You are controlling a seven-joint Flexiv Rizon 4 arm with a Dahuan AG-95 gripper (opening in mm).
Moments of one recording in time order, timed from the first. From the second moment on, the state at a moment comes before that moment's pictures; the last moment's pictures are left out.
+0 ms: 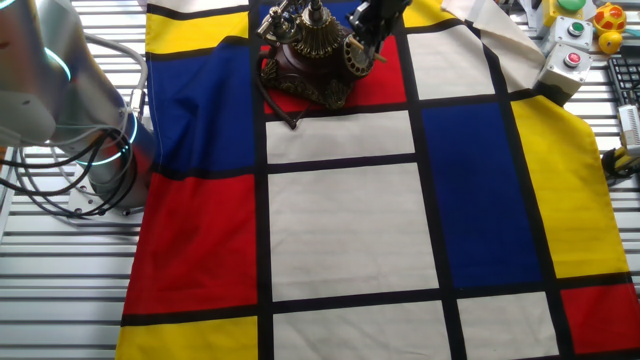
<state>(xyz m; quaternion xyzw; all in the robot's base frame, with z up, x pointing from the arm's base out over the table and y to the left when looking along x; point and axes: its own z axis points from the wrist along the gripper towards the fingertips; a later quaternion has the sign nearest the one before) 0.458 0.184 0.127 0.89 -0.45 0.03 0.09</state>
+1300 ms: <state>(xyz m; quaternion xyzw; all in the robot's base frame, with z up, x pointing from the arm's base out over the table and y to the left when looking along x) 0.463 0.192 0.127 0.86 -0.50 0.04 0.11</state>
